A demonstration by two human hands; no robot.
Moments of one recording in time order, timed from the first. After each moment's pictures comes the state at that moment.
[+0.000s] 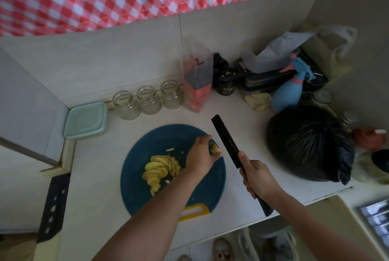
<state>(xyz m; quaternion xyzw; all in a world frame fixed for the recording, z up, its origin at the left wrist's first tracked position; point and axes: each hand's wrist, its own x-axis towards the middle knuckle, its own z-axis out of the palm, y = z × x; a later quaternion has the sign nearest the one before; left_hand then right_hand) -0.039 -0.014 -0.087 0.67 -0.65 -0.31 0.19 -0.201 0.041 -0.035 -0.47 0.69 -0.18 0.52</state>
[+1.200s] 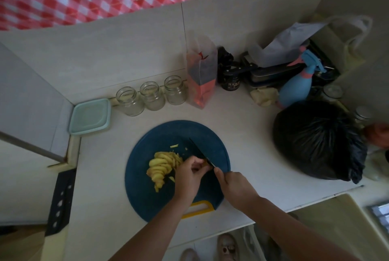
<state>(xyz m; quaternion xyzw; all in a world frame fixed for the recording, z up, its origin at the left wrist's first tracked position) -0.009 0.051 -0.107 0.68 -0.49 -0.40 0.38 -0.154 0.056 -0.072 -0.64 0.64 -0.04 0.42</state>
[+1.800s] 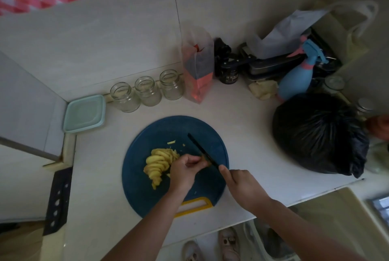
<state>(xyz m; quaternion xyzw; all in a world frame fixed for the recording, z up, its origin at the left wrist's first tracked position) -0.006 0.045 -0.105 0.69 -0.38 -0.48 0.38 -0.175 0.062 -0.064 -0.63 0.63 -0.08 0.45</state>
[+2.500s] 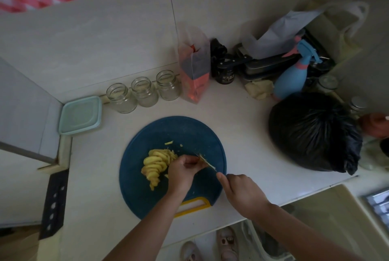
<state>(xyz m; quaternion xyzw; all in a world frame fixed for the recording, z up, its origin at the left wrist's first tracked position) -0.008 0.047 -0.101 0.69 -0.39 -0.47 0.38 -0.178 0.075 -0.069 -0.71 0.61 -0.04 0.36</state>
